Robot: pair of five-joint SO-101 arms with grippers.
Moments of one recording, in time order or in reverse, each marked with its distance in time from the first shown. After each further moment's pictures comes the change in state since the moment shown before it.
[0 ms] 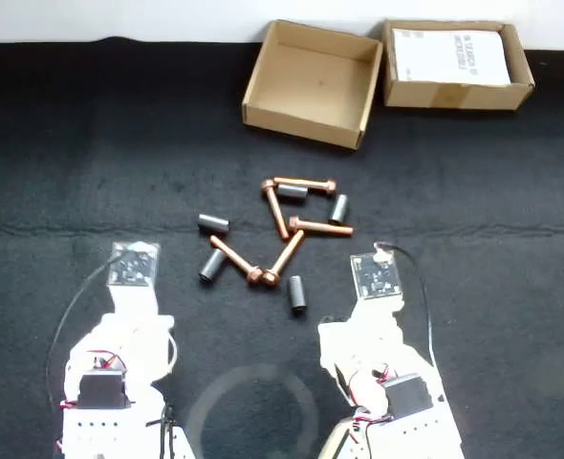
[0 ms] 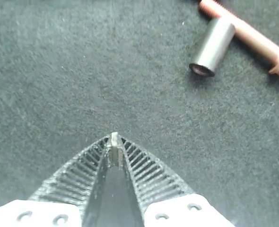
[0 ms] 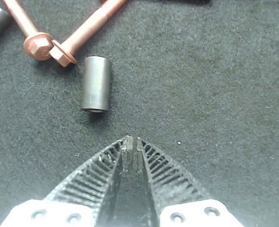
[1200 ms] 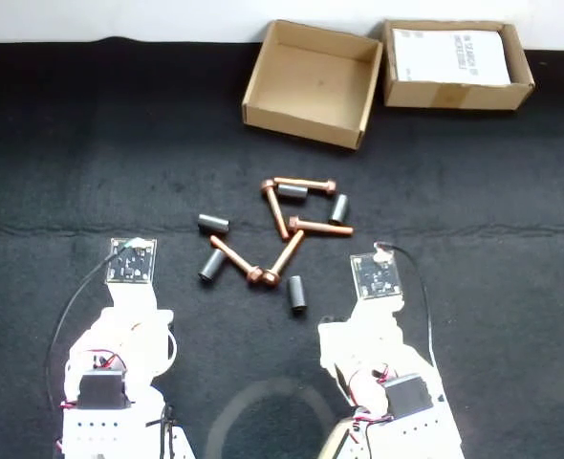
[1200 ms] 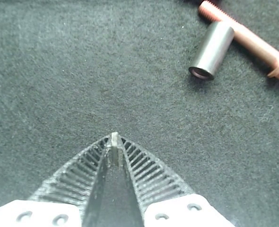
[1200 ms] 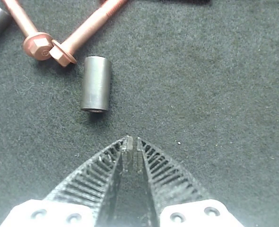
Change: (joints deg) left arm 0.0 0.0 0.0 -0.4 0.1; right arm 0.0 0.0 0.0 0.0 0.0
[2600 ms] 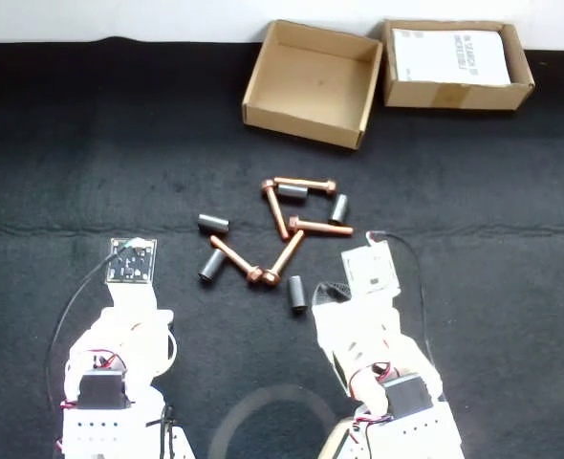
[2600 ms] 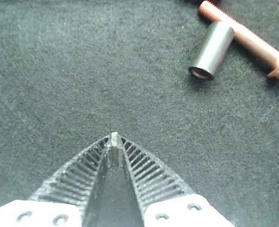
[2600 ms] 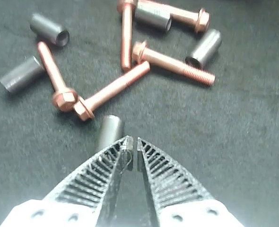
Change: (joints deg) left arm 0.0 0.0 0.1 0.0 0.0; right arm 0.0 0.0 -0.3 -13.2 8.4
